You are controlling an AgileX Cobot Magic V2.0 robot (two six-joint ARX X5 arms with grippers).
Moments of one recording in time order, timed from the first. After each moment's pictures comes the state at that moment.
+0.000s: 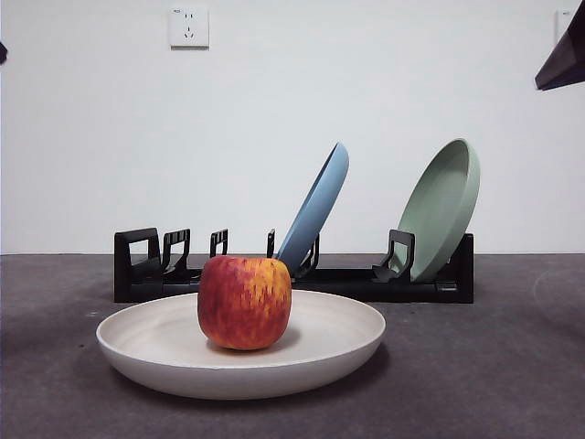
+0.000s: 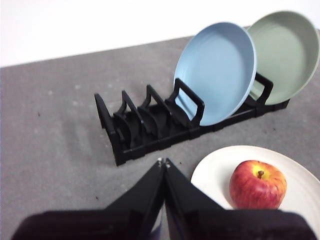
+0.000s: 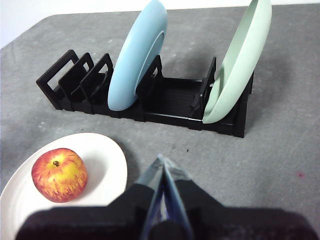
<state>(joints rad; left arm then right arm) -0.45 0.48 0.52 -0.35 -0.07 -0.04 0.46 0.61 0.55 -0.33 0.00 0.17</state>
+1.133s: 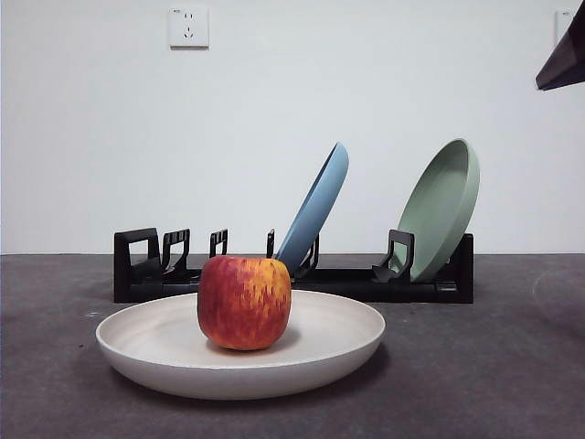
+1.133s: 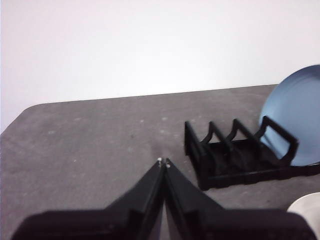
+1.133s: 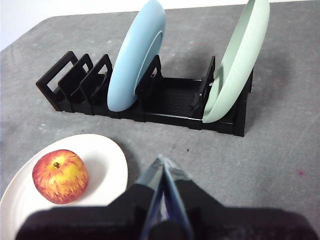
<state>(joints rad) -0.09 0.13 0.26 -0.21 -0.02 0.02 0.46 0.60 0.55 -0.34 0.00 0.18</state>
